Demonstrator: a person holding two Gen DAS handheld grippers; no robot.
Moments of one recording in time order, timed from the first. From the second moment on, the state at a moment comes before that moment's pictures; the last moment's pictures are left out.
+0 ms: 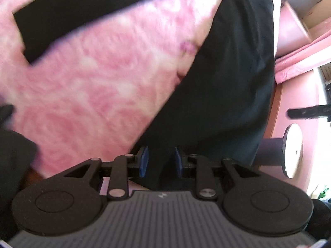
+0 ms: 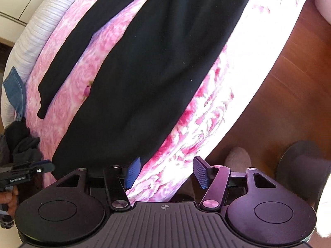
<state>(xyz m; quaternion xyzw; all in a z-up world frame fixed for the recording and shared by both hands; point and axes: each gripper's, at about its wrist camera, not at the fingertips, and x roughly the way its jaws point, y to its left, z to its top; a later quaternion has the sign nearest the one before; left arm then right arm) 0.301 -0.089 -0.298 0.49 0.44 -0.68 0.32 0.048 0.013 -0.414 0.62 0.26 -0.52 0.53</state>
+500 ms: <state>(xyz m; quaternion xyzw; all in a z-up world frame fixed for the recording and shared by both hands) 0.314 -0.099 -0.210 0.47 0.38 -0.68 0.42 -0.020 0.020 -0.296 0.53 0.20 -0.64 0.52</state>
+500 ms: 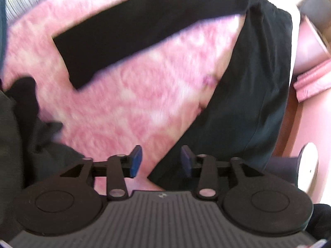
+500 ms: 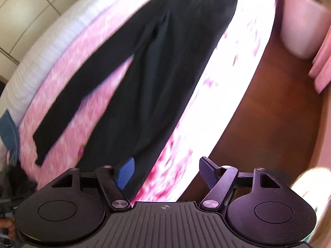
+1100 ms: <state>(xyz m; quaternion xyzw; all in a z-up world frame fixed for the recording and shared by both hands) 0.214 0.043 -0.080 0.41 0.25 -0.66 0.58 -0.088 0.084 -0.199 0.31 0.36 -0.62 0.63</state>
